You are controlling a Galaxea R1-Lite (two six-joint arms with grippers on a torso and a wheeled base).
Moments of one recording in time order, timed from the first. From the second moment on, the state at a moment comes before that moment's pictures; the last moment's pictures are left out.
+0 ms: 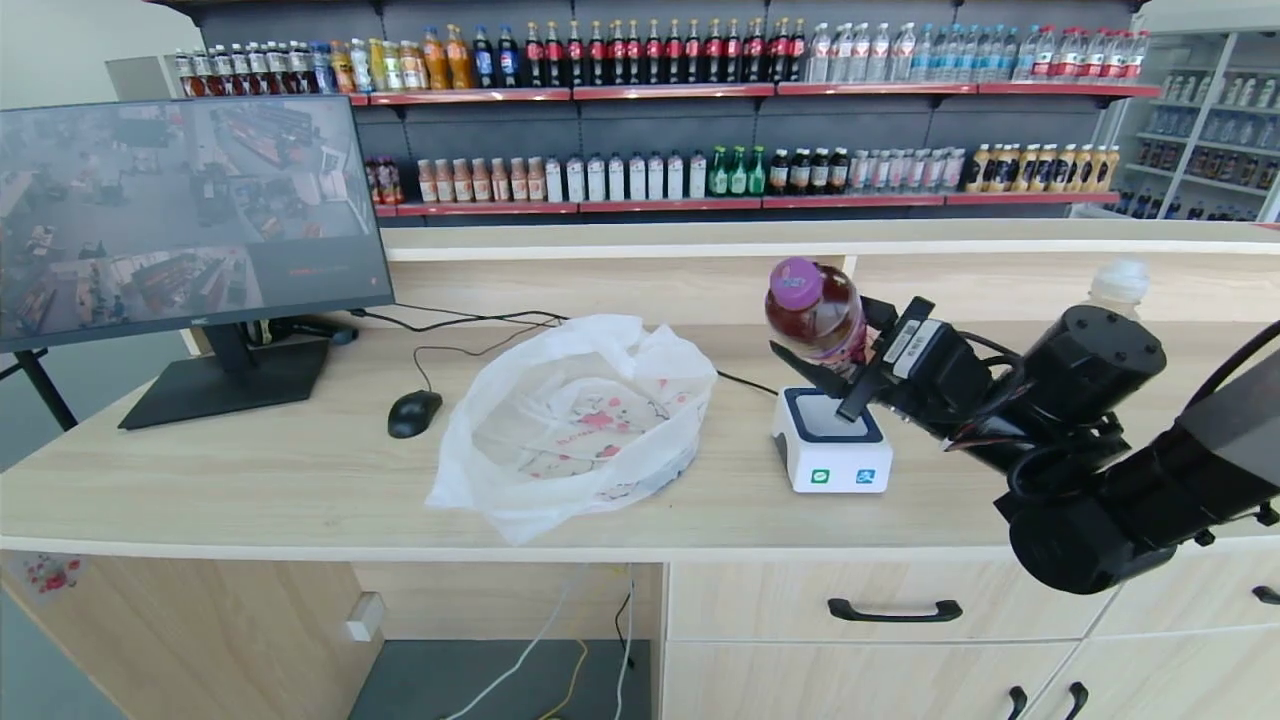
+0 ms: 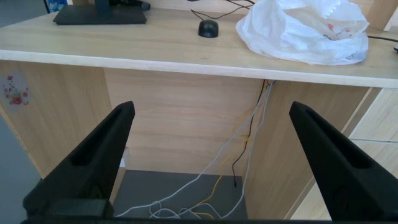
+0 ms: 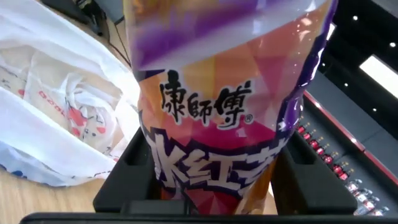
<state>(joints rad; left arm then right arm) 0.00 0.00 0.00 0.00 0.00 0.00 0.29 2.04 -0.84 -1.57 0.61 -0.75</state>
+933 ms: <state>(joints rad) 0.00 0.00 0.00 0.00 0.00 0.00 0.22 2.11 -0.81 -1.57 0.77 -0.92</state>
